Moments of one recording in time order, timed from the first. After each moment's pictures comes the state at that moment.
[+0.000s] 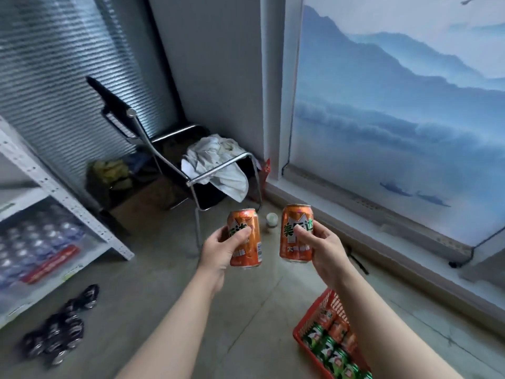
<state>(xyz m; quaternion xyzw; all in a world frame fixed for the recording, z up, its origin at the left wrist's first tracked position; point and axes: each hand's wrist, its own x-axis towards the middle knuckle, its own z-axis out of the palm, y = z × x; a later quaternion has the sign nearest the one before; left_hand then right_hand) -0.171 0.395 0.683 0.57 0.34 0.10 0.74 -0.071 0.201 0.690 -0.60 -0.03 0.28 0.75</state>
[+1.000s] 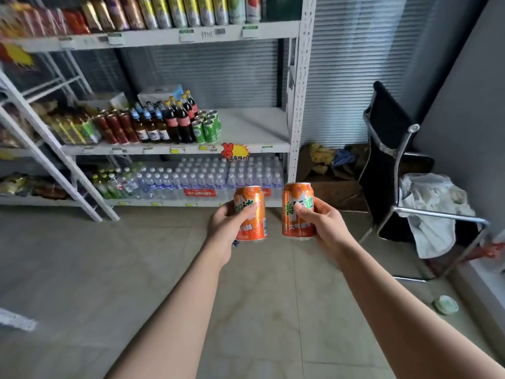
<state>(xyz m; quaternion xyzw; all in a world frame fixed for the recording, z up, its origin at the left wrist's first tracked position) -0.531 0.566 0.769 0.41 0.51 0.45 0.61 -0.323 0.525 0.775 -0.48 -0.36 0.56 0.57</state>
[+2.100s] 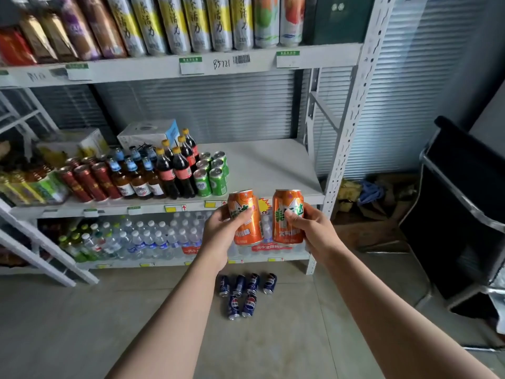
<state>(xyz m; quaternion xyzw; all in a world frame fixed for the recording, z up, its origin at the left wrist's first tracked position) -0.603 0.977 0.772 0.44 0.49 0.45 0.61 -0.407 0.933 0.765 -0.51 -0.35 0.54 0.57</state>
